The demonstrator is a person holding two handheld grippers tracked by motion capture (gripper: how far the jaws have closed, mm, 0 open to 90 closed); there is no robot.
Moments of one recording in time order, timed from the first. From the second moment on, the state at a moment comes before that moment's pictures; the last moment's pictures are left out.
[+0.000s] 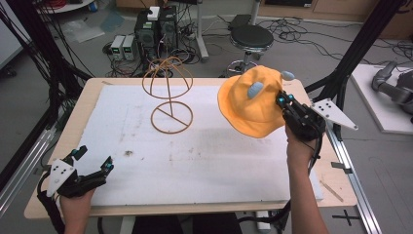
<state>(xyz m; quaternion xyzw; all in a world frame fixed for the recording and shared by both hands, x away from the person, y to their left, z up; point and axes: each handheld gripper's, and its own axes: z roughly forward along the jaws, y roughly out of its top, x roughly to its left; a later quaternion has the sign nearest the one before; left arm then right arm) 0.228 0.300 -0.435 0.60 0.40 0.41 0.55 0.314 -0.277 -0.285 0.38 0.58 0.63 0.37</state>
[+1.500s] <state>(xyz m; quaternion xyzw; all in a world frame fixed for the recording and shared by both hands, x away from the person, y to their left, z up) 0.225 0.296 -0.430 0.59 0.39 0.40 0.58 0.385 -0.121 -0.214 0.33 0.59 0.64 0.37</state>
